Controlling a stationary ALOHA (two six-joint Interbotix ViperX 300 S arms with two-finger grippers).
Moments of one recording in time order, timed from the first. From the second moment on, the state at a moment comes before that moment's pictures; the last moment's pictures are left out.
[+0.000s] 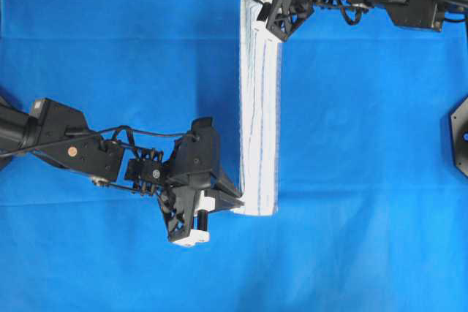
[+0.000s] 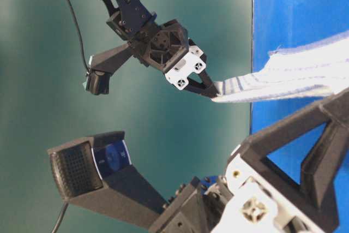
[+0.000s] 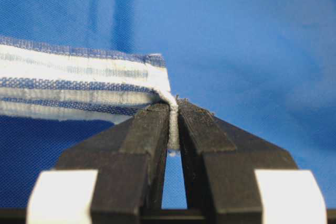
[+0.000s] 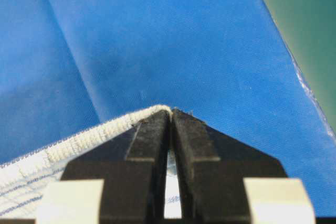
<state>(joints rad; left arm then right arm) -0.22 0.14 0.60 -0.03 -0.14 -0.30 -0.45 0.10 0.46 -0.45 0.13 0.38</state>
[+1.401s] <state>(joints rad) 0.05 -0.59 1.07 -0.03 -0.20 -0.05 -0.21 -0.57 1.01 -0.45 -0.14 0.45</state>
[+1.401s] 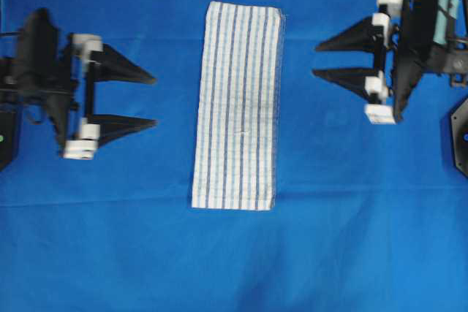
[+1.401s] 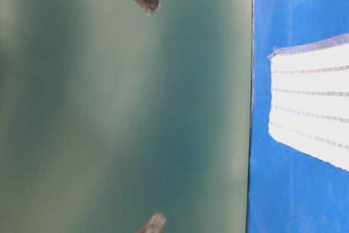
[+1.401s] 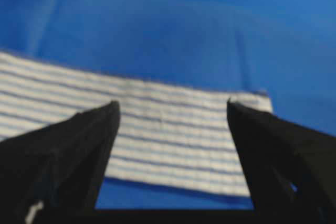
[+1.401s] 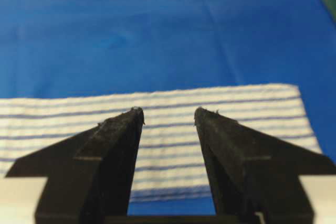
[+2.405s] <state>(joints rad) 0.14 -0.52 1.09 -0.03 -0.33 -0.02 -0.25 -0.50 1.00 -0.44 -0.19 0.47</state>
